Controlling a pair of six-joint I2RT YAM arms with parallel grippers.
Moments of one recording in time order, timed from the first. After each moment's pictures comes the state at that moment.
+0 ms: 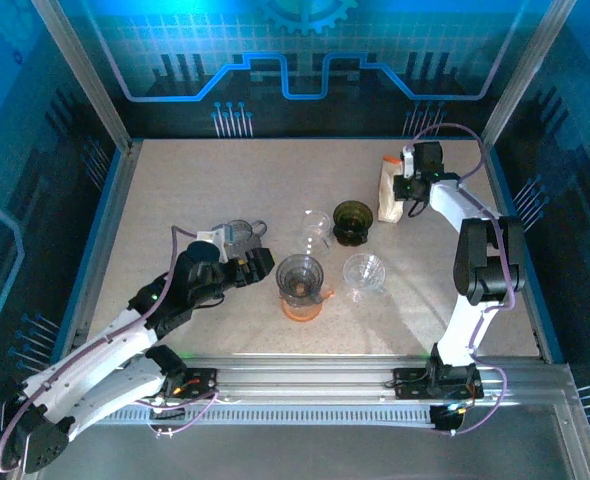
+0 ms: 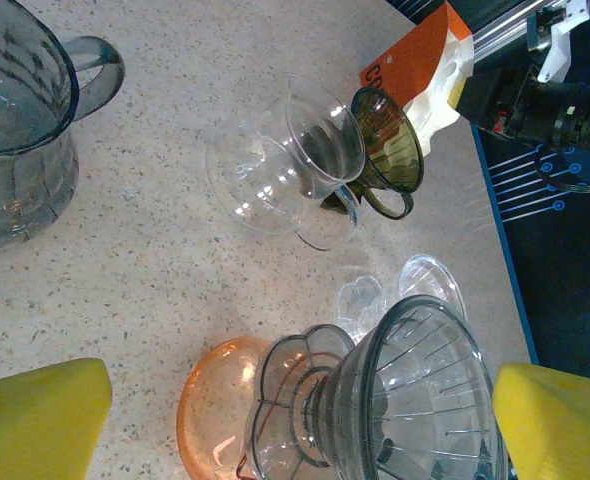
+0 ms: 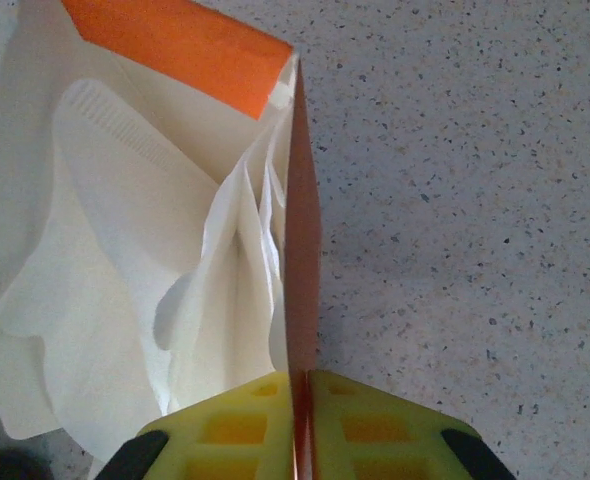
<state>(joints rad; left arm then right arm) -0.63 0.80 0.60 -0.32 0.01 -0.87 0.04 1.88 1.37 -0.37 0.00 0.00</state>
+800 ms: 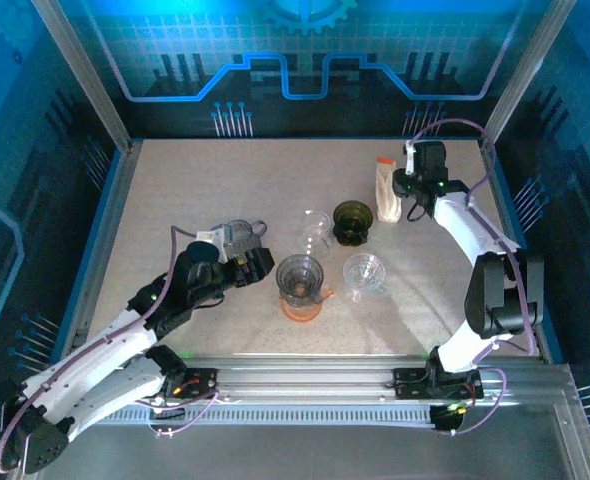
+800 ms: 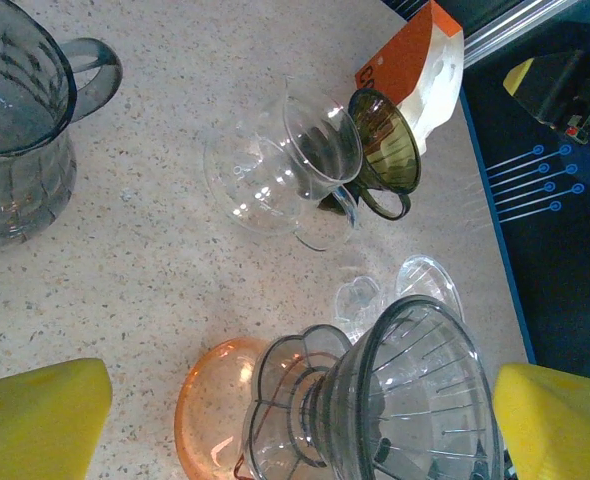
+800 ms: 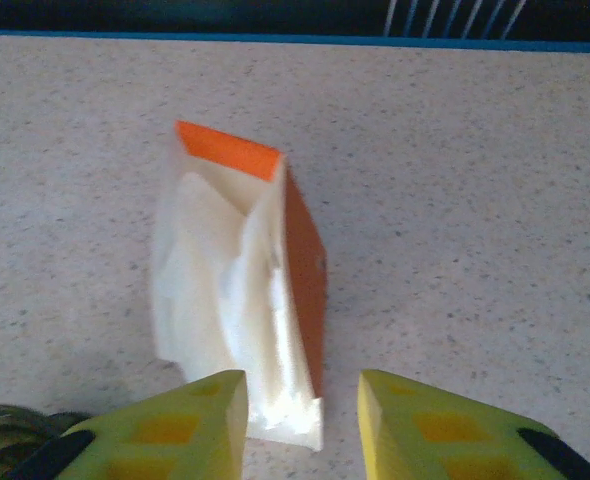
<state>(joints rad) -0.63 0.79 0.60 -0.32 0.01 -0.87 0.12 1.63 1.26 -0.36 0.09 0.06</state>
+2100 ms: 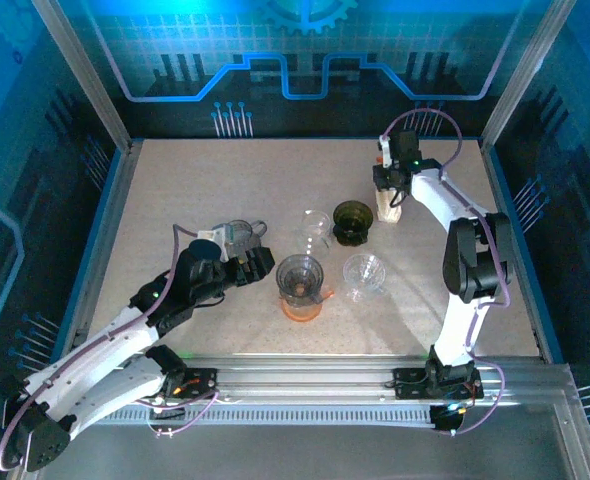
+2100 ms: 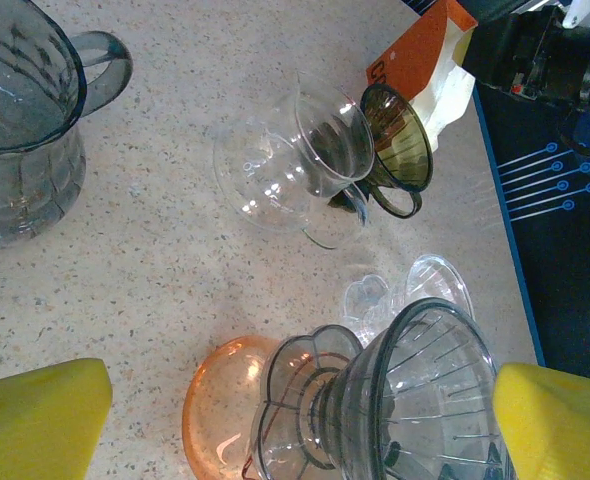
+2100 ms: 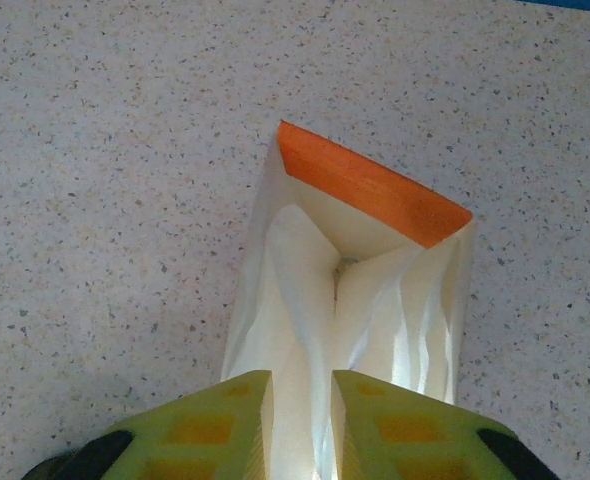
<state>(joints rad) -0.62 0.82 0.61 -0.33 0.02 -0.87 0.16 1.93 1.54 -0.49 0.08 0.02</state>
